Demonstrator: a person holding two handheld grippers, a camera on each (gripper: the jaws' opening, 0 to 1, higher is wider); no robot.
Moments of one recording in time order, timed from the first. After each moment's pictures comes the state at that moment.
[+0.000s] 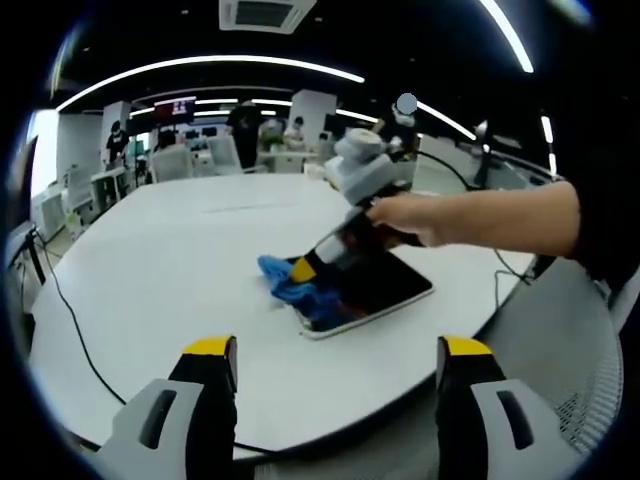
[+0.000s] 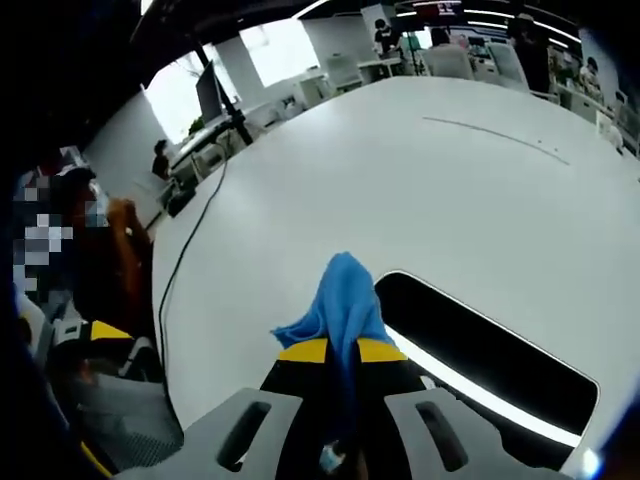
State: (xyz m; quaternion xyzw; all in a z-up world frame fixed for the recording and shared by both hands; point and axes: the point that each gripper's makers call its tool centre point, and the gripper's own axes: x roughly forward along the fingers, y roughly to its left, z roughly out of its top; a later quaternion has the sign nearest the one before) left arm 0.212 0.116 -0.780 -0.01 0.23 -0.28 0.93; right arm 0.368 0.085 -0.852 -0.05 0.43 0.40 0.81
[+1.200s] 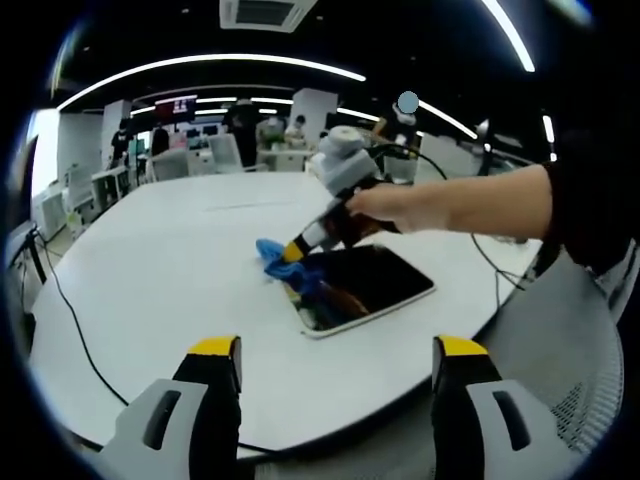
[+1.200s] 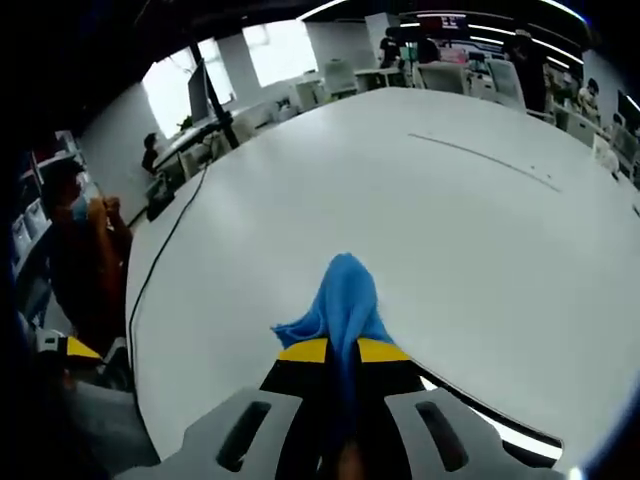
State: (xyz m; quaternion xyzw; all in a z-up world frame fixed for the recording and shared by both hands) left arm 0.213 0.117 -0.783 -0.01 0.24 -0.28 0.93; right arm 0.406 0.083 -0.850 -0.08 0.41 0.38 0.82
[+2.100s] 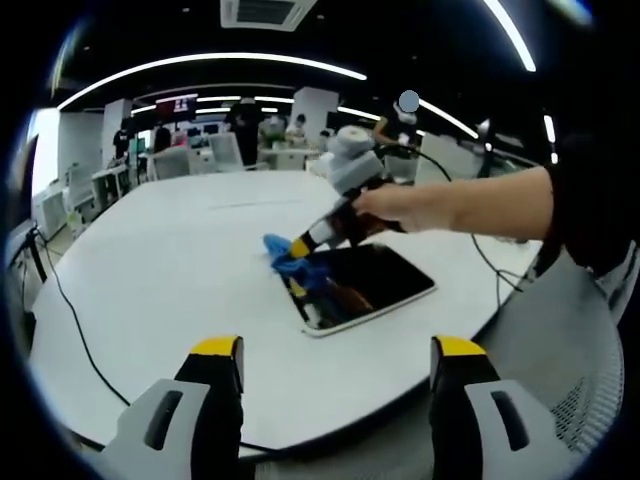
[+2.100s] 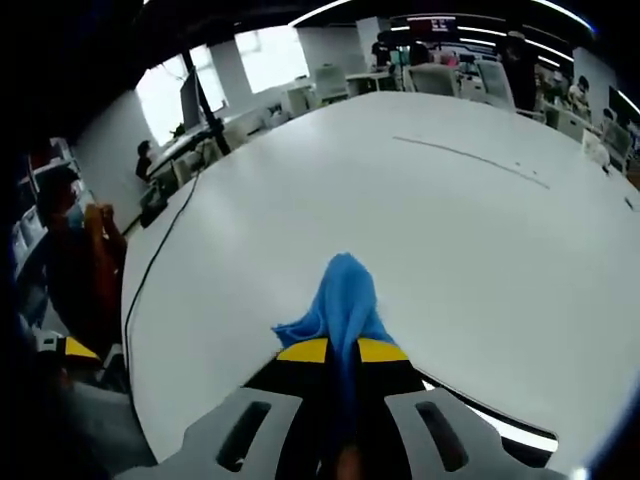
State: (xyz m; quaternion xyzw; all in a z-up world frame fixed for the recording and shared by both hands) left arm 0.213 0.118 -0.783 -0.01 0.24 -0.28 0.93; right arm 0.400 0.067 -0.846 -0.07 0.41 0.37 0.83
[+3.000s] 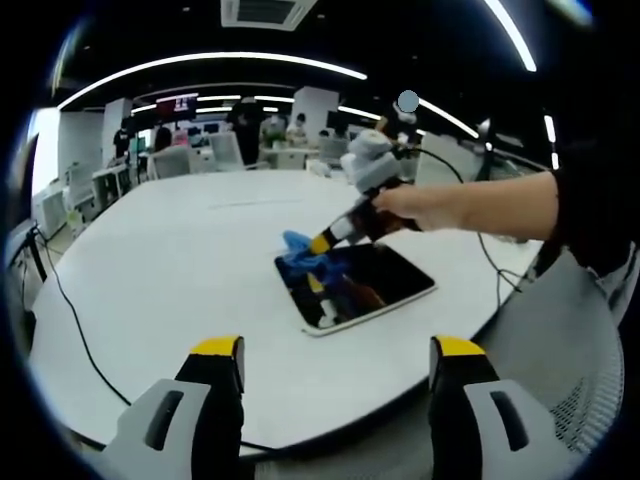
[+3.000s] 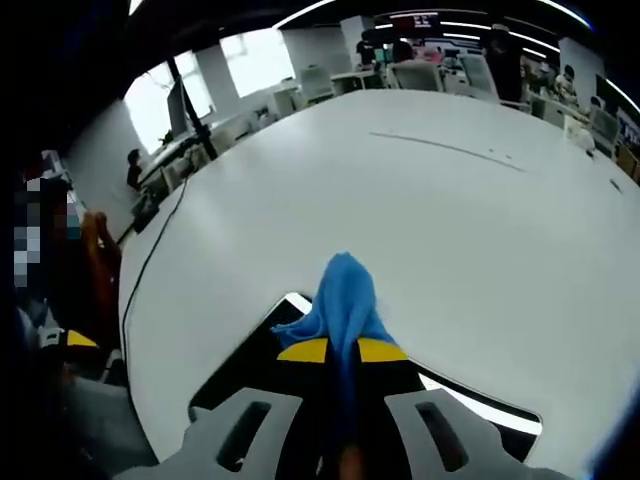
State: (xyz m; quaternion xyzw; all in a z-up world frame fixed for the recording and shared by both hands) left arm 0.213 0.117 -0.784 -0.01 0.24 -0.27 0.93; right arm 0.404 0.038 -0.848 -0.05 0.41 0.35 0.84
